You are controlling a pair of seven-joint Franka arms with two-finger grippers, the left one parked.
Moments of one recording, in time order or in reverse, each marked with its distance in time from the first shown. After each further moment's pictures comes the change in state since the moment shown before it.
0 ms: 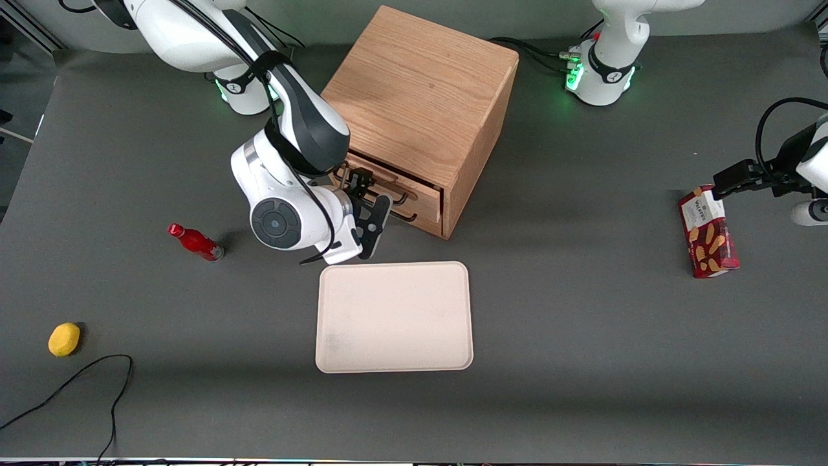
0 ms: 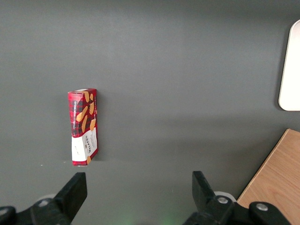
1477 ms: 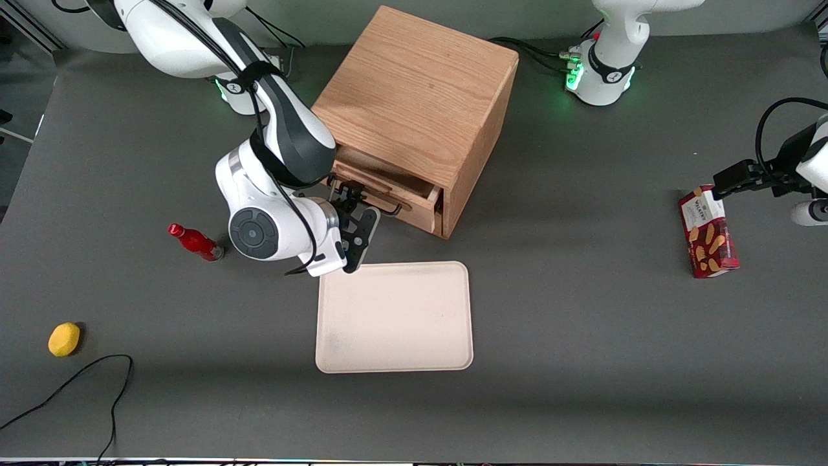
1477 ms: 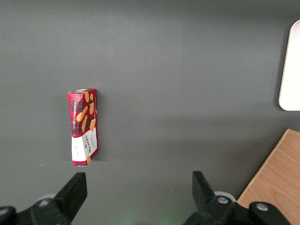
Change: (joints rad) arm -0.032 0.005 -0.011 0.002 -0.001 0.042 -0.019
